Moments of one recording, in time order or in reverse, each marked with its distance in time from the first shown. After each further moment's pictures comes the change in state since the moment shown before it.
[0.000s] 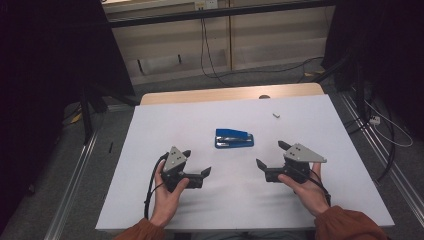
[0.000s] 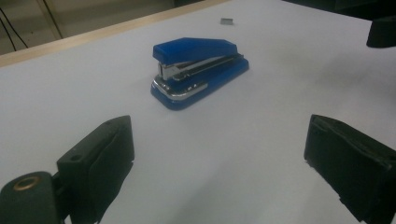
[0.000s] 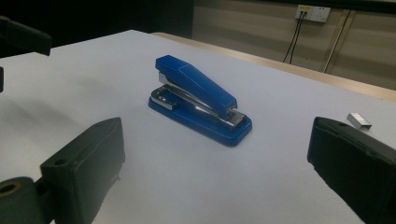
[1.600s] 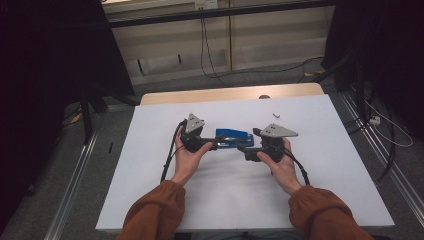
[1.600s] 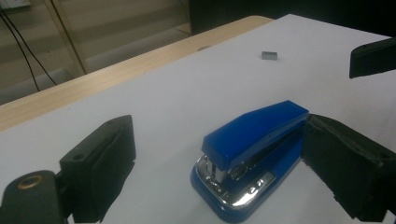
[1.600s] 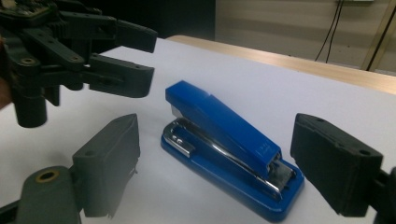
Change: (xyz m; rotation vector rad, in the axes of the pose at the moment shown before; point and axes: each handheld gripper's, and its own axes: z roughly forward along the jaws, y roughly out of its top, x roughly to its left) left arm 0.043 0.048 0.094 -0.029 0.040 0.009; right arm -0.002 0.024 0.078 0.030 0.114 0.084
